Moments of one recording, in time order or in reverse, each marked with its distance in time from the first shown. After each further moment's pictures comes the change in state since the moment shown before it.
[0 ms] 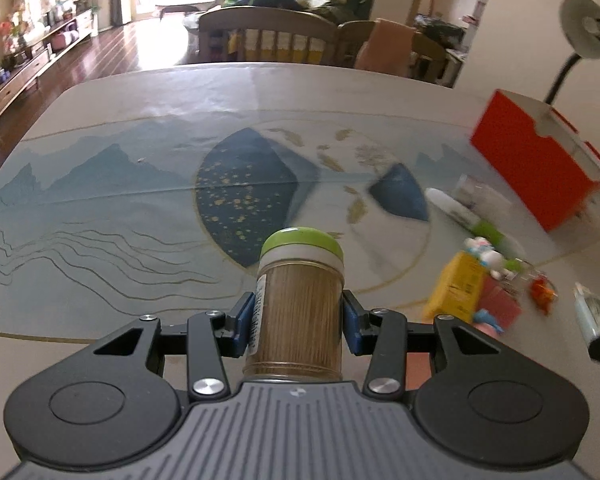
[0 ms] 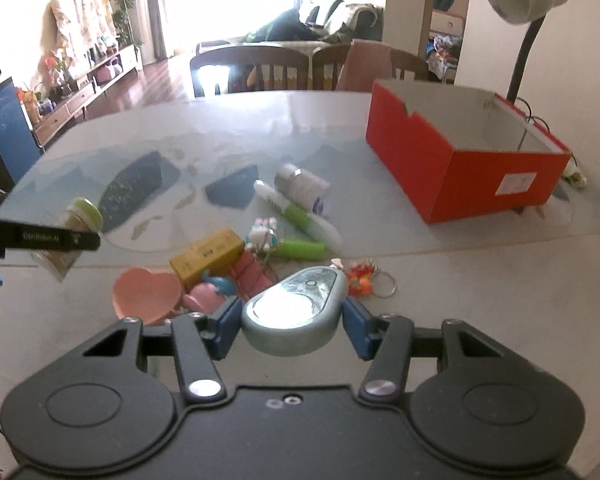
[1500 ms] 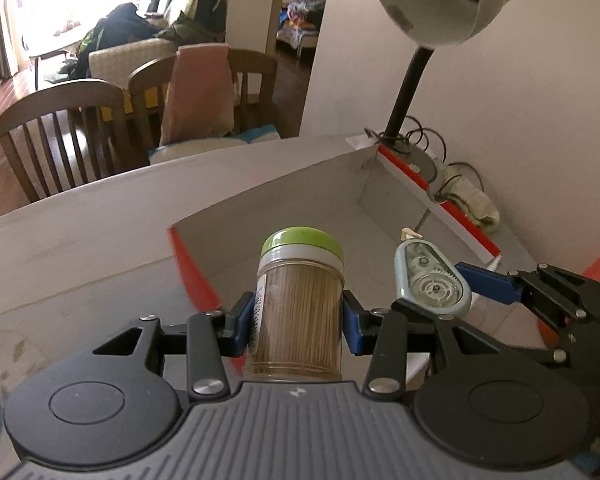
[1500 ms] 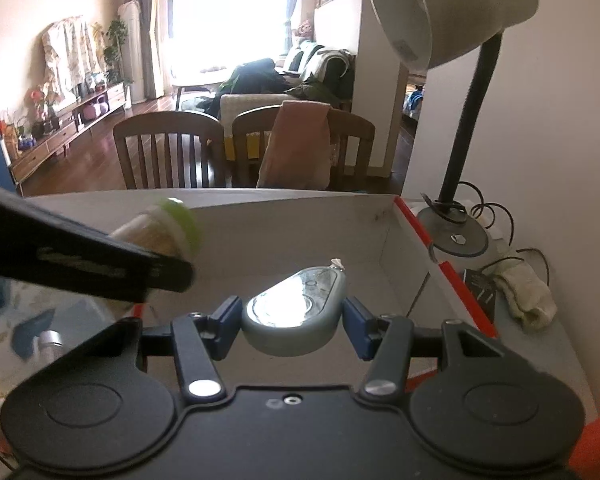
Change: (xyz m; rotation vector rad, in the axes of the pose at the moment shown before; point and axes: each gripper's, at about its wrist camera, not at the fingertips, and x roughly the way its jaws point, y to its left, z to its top) left arm 0.113 -0.362 0.206 0.211 0.026 -0.176; right arm 0.105 -0.255 0.150 -0.066 -0.115 0.001
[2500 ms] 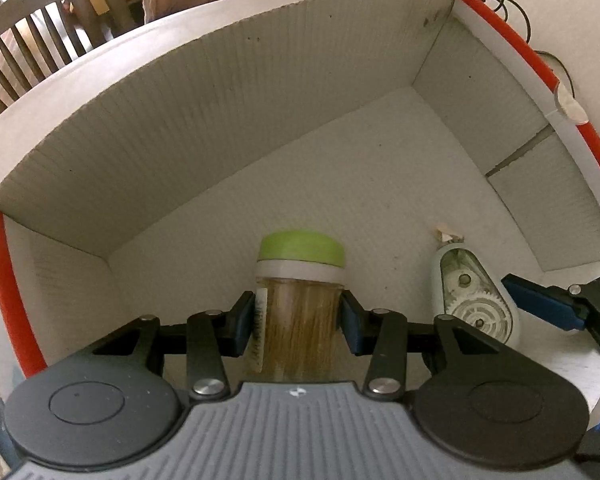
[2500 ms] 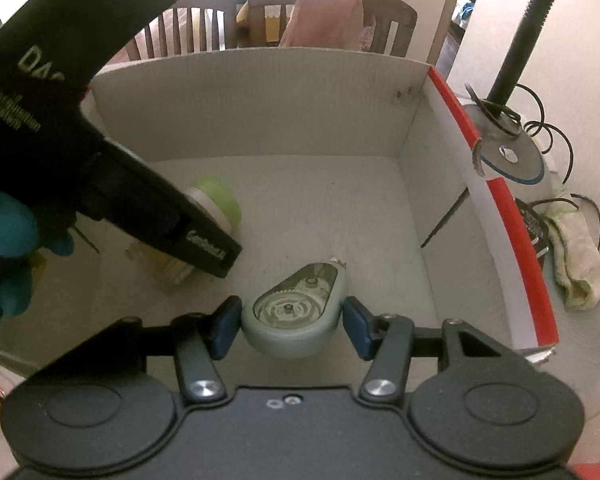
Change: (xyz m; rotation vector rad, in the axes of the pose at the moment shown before) left arm 0.170 -0.018 0.013 -0.014 0.424 0.100; right arm 0.067 -0.026 -0.022 -0.104 0.355 0.076
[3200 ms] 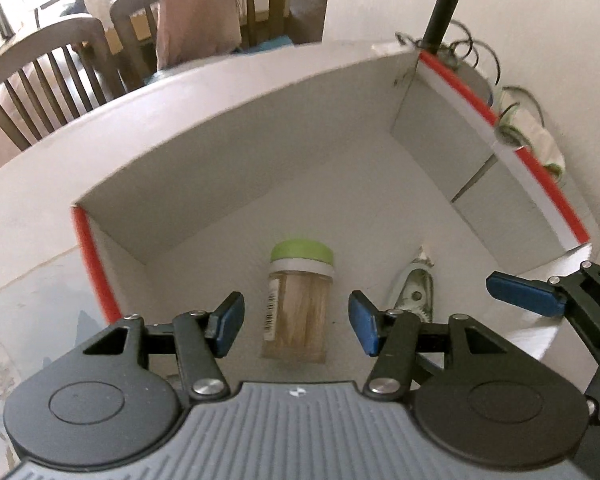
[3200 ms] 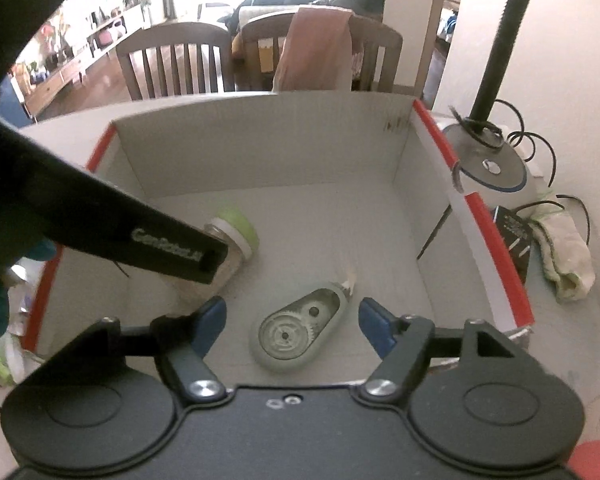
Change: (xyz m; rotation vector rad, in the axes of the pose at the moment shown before) left arm -0.064 0.003 -0.023 0.008 -0.164 0.005; right arm -0.043 0.000 -0.018 0.080 -0.110 0.022
